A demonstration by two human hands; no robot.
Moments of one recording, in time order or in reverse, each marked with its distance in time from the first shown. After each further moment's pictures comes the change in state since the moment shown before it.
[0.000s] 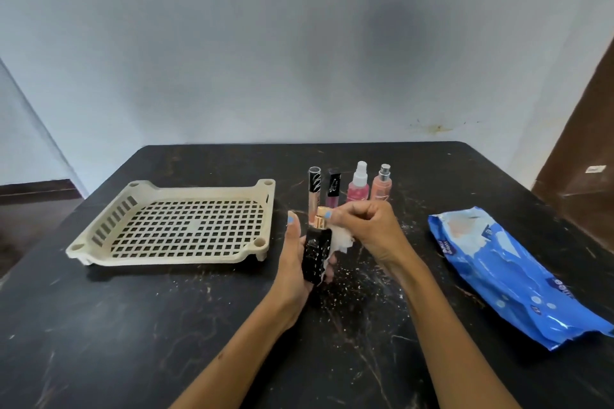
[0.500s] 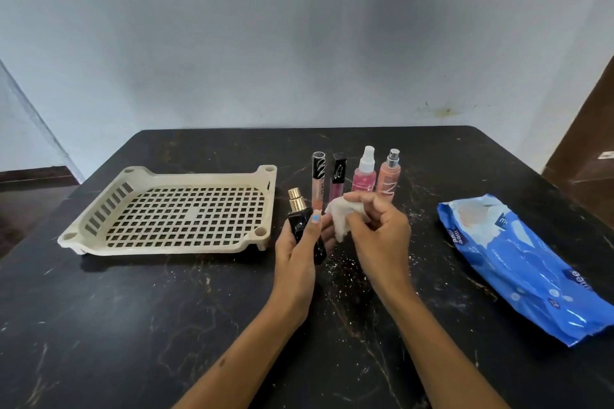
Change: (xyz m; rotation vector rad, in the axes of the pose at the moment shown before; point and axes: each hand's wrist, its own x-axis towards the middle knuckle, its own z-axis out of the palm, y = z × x) left_hand -0.006 -0.006 0.004 -0.076 0.178 0.140; right_hand -0.017 0.028 0.025 -0.083 0.409 -0.160
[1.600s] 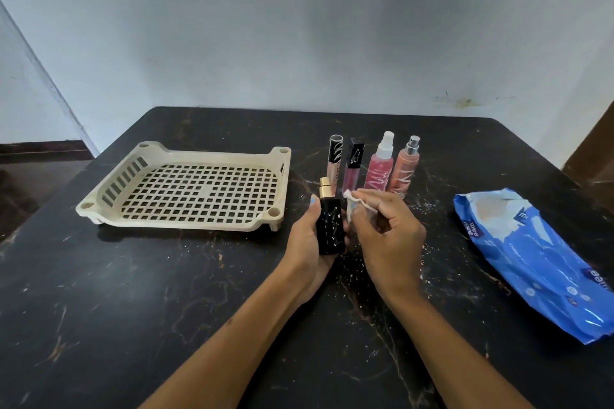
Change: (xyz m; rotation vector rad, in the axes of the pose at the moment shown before) left_hand 0.008 0.004 -0.003 -0.206 -0.059 -0.280; right_hand -0.014 0.015 0.003 -0.141 0.071 -0.291
